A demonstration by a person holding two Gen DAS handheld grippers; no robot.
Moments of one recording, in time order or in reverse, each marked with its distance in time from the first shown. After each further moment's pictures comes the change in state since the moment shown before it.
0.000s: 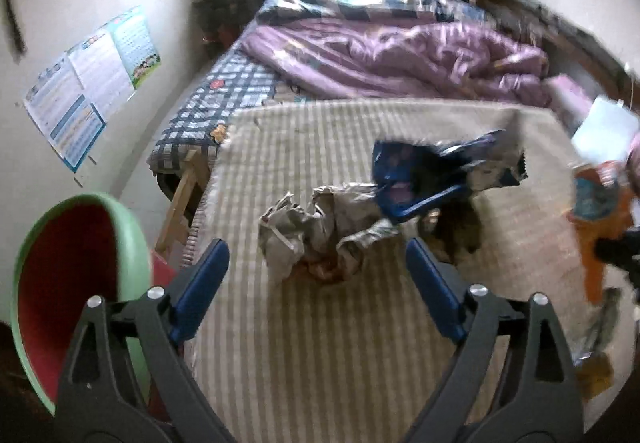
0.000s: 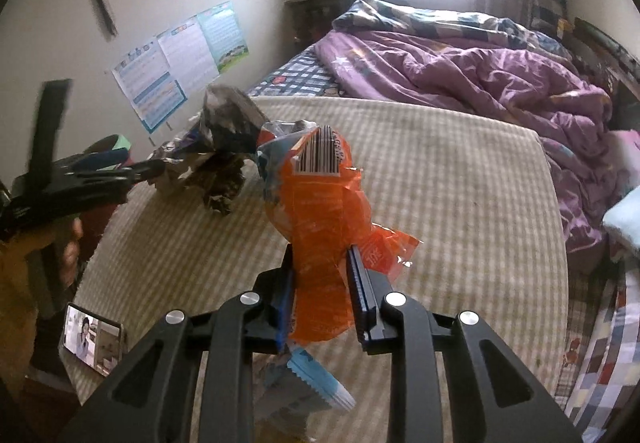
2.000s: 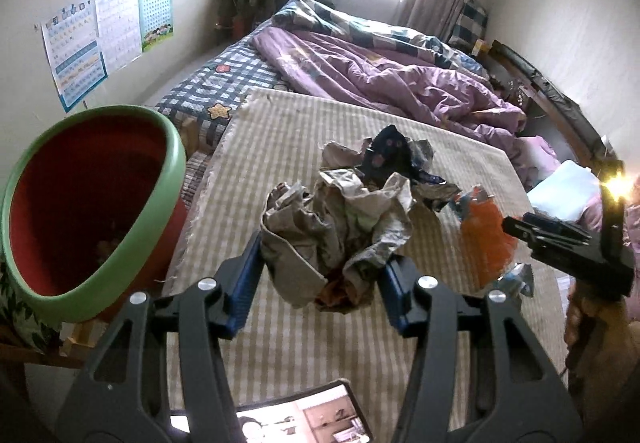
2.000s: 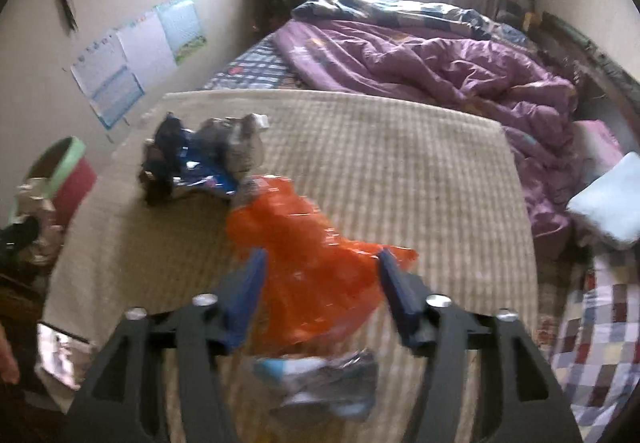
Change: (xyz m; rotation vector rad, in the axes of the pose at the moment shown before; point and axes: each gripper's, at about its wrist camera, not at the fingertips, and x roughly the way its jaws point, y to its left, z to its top) left arm -0.091 0.014 -0.060 -0.251 -0.079 -0.140; right arm 0.018 0.002 0.017 0.019 0.047 -0.184
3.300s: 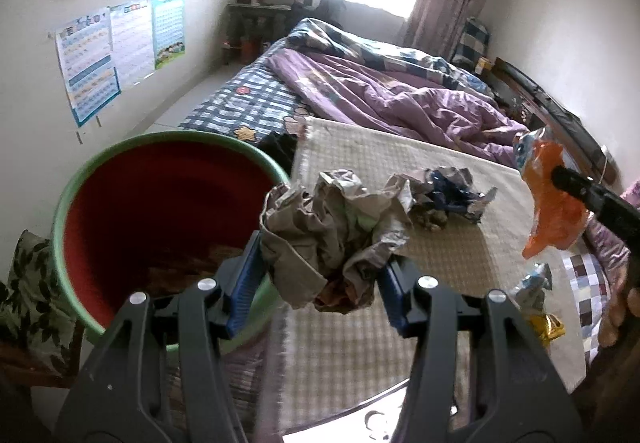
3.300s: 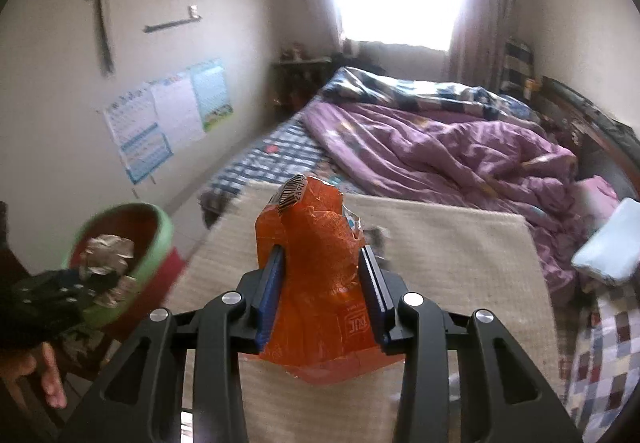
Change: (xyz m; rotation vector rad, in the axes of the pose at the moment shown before) left arm -0.034 0.091 0.008 0.006 -0.079 0.009; right arm -0.093 0.136 0.029 -0.022 -0.305 0.051
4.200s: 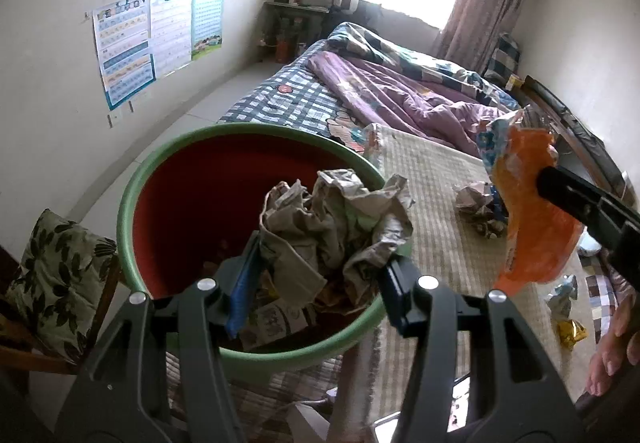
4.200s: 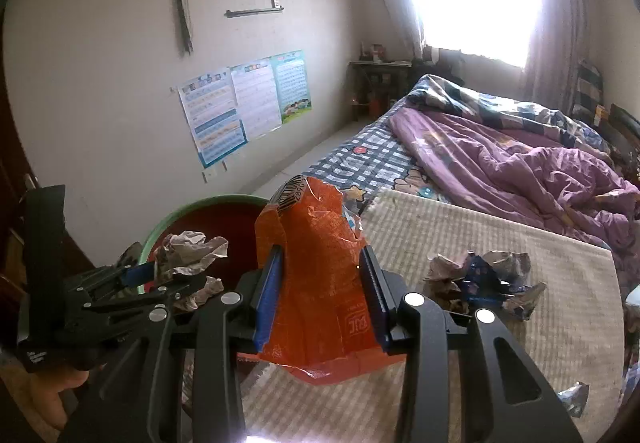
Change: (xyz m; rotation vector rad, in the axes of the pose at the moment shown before) left arm -0.008 0.073 0.001 -0.076 -0.007 0.076; right arm 0.025 0.139 0.002 -0.117 0.005 0.213
